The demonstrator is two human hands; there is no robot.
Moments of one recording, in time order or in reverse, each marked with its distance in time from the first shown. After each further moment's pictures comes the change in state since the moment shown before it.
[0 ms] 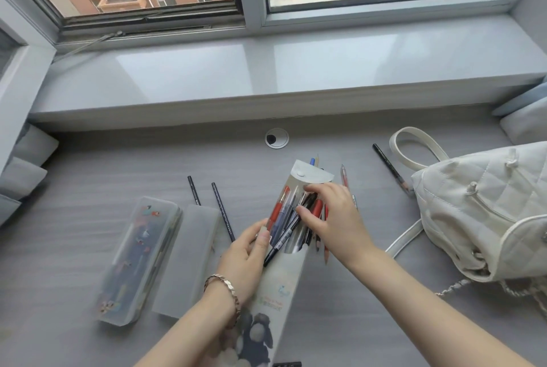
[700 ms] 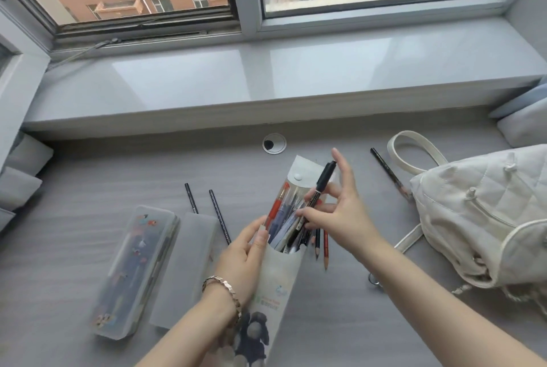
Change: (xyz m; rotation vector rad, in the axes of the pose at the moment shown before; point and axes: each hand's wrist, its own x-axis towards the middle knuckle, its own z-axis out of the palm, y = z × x) left_hand 0.017 -0.008 -0.003 0.077 0.017 0.040; right_hand 0.010 -0.027 -0.027 0.755 -0.093 0.326
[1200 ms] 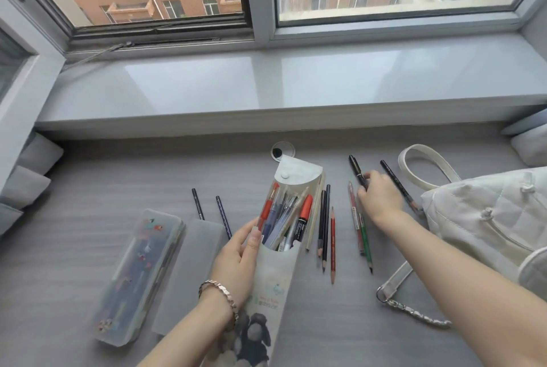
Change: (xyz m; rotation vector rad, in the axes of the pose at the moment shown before) left_hand 0.008 0.004 -0.013 -0.053 0.093 -0.011; right_hand 0.108 0.069 -0.078 -1.085 0.302 0.179
